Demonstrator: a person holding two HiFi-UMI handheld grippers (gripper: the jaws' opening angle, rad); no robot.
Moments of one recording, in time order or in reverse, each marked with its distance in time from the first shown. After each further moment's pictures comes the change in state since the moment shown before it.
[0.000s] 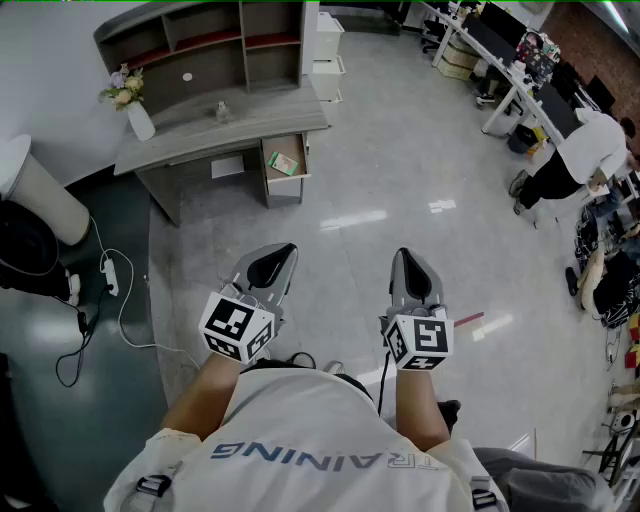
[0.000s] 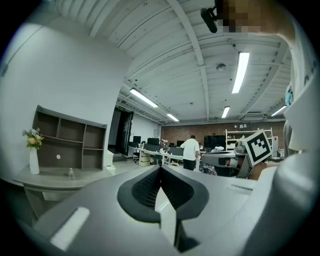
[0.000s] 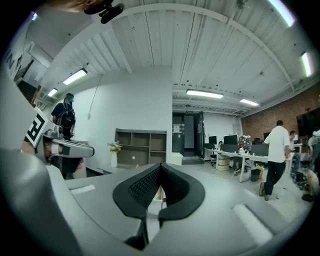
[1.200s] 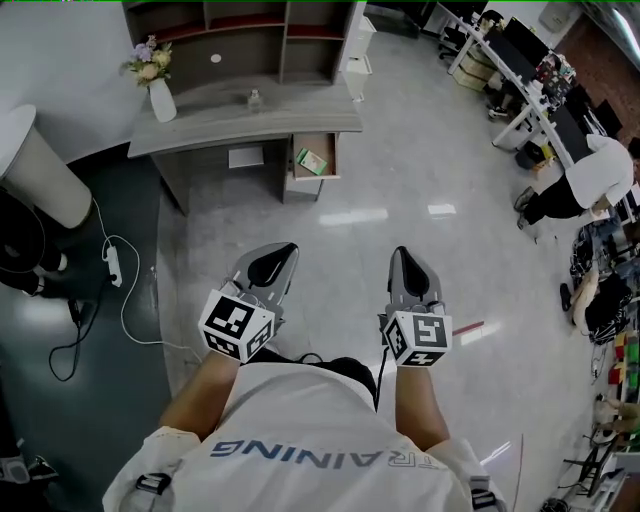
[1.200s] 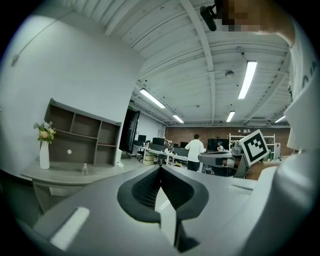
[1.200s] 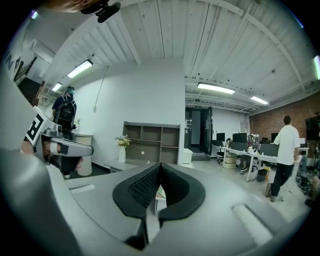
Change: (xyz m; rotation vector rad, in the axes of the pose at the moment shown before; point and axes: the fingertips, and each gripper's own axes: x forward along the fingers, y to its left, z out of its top) left arm -0.055 0.125 -0.020 -0.063 0.002 0.023; right arm 0.079 0.118 -0.011 -0.046 0.066 0.049
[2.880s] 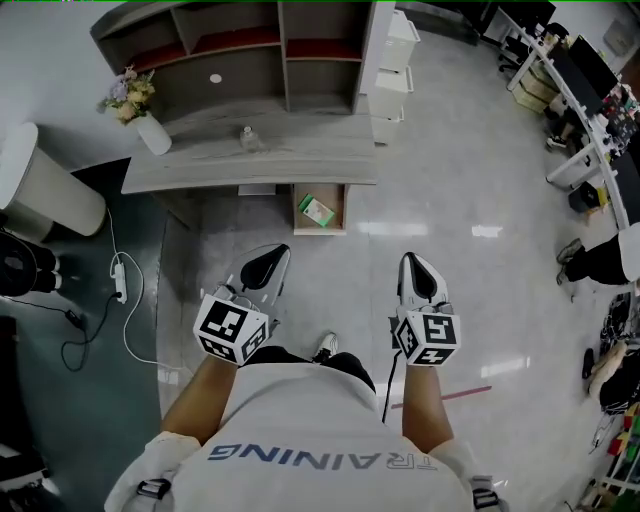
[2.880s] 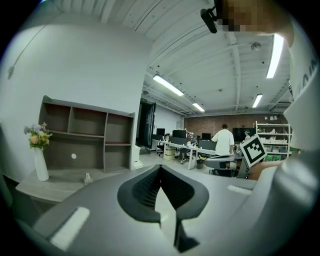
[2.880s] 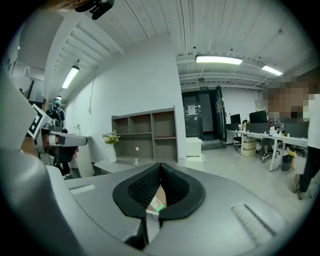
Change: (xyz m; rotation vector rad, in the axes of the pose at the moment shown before) left arm 0.258 0.124 0.015 0.023 0.091 0.241; right arm 0.286 -0.178 -0.037 0.104 0.109 0.194
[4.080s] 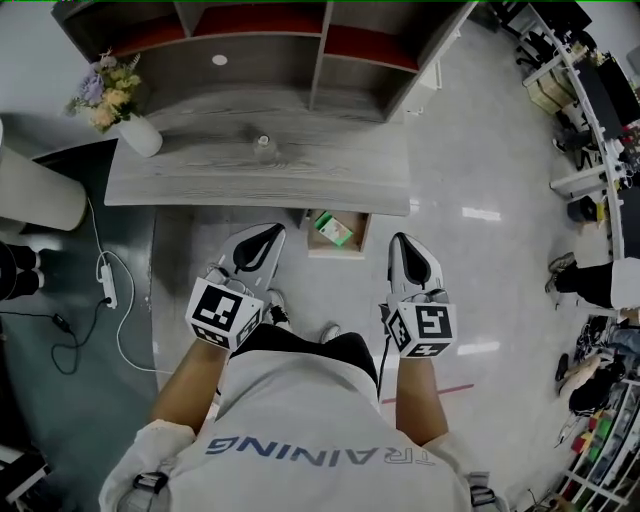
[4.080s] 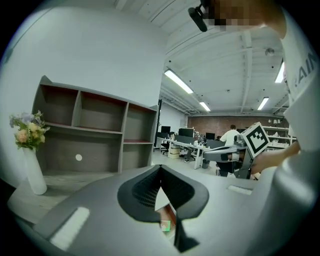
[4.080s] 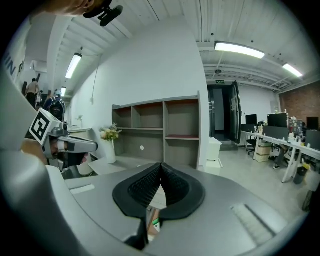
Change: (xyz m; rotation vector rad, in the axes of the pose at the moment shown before) left arm 0.100 0.207 0.000 -0.030 0.025 -0.003; right arm 0.222 0.079 0.045 -0.078 0.063 0.077
